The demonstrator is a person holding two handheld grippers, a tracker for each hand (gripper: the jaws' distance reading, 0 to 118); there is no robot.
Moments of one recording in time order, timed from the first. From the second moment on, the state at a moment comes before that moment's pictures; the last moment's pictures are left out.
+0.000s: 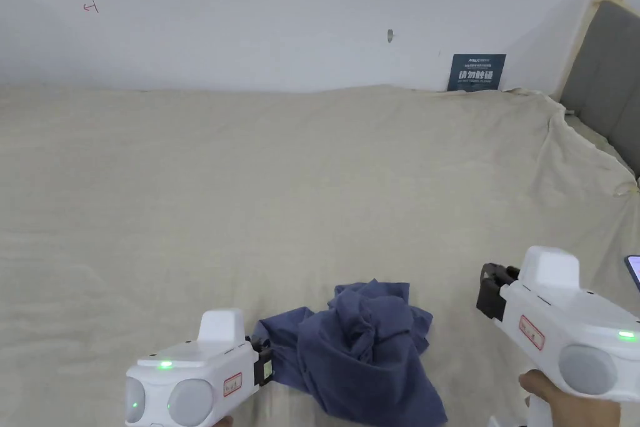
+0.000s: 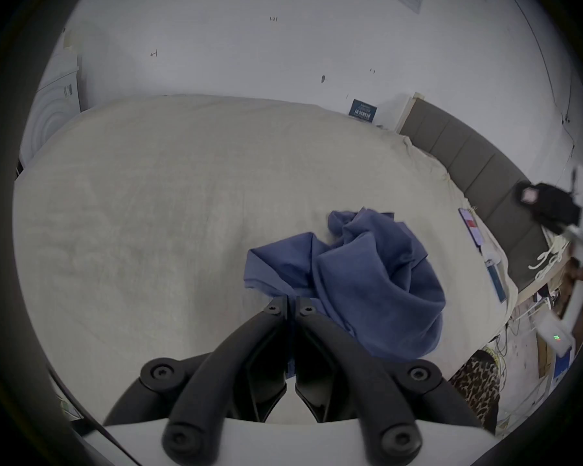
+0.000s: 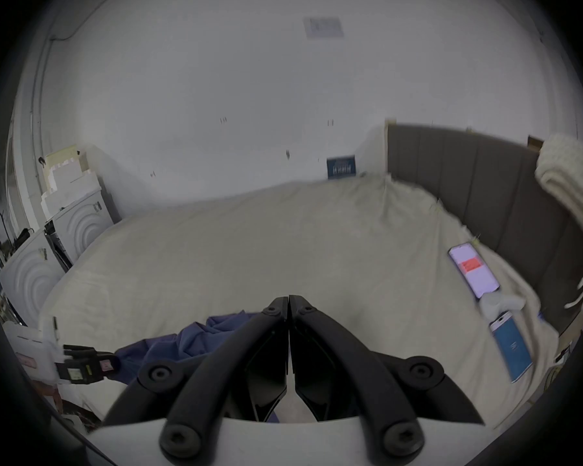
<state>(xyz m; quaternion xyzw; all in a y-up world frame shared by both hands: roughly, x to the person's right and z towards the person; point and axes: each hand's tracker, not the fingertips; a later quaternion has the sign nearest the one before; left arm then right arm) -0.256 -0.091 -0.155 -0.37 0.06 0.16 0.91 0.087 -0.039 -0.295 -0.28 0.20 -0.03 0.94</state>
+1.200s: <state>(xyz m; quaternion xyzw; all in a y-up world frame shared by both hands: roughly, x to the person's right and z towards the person) -0.283 -0.107 -0.154 -0.37 0.06 0.21 0.90 0.026 -0.132 -0.369 -0.41 0.24 0.07 0.87</state>
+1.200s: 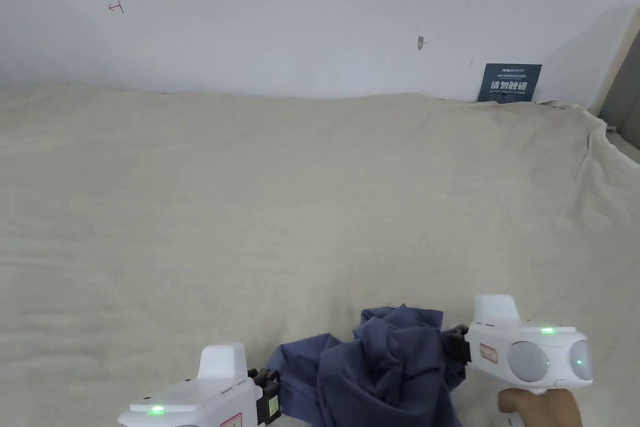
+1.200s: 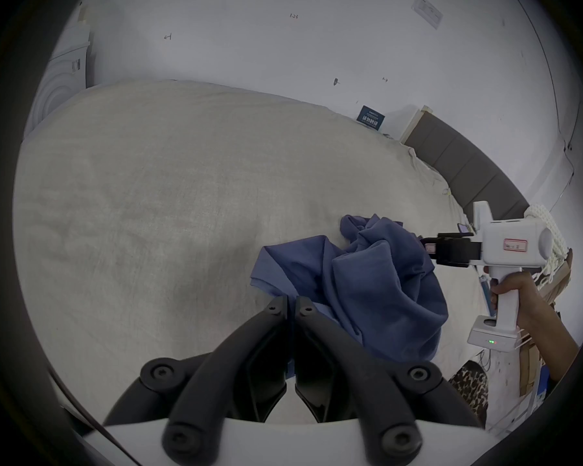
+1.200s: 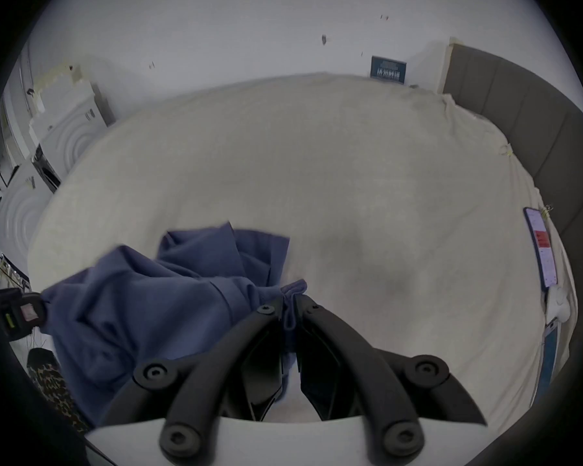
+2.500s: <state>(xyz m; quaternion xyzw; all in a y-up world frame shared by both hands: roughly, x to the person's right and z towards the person) -0.468 0.200 -0.287 -0.14 0.22 0.12 0.96 0.094 0.220 -0.457 -0.10 0.14 -0.02 0.98</state>
